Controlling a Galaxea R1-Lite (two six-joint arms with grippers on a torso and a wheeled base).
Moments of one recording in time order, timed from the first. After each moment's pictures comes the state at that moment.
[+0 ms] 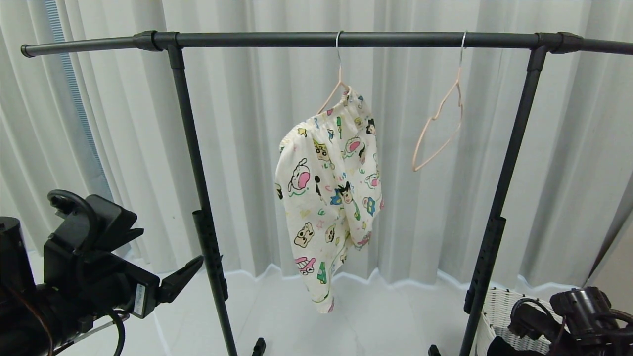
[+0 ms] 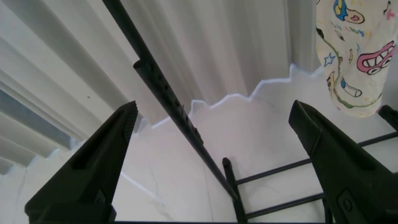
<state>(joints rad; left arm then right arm) -0.22 1.21 -0.35 -0.52 0.02 0.34 0.14 1.89 -0.15 -0.63 -0.17 -0.42</state>
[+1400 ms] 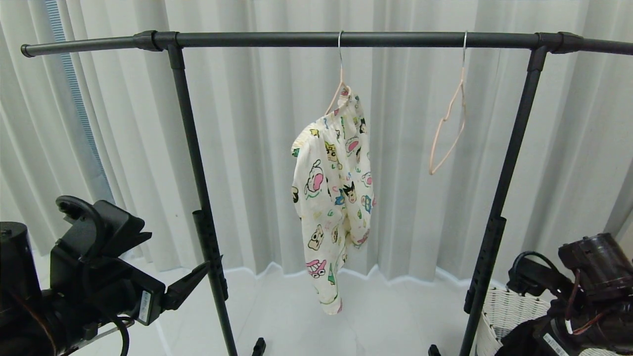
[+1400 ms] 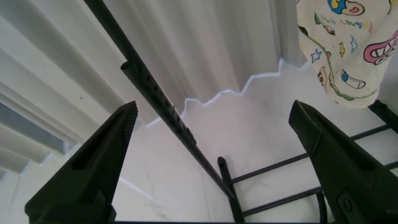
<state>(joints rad) -0.26 1.21 -0.34 -0.52 0.02 0.34 0.30 1.51 -0.53 0.03 -0.16 -0.35</state>
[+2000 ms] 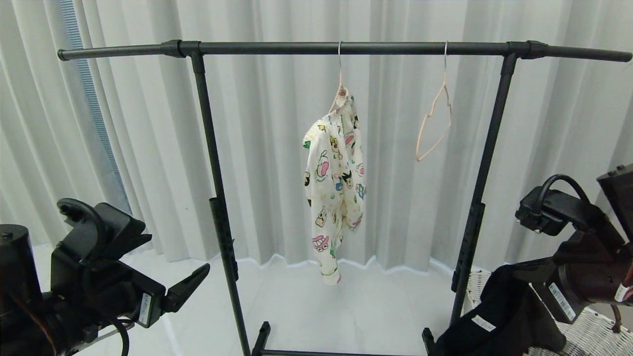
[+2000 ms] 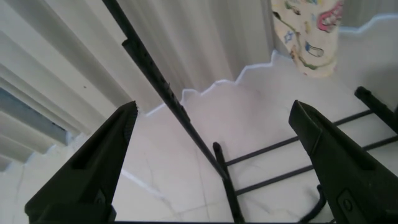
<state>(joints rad) -0.27 1.21 -0.34 -0.52 0.03 0.33 0.59 1.32 -0.89 0.34 -0.16 -0.15</state>
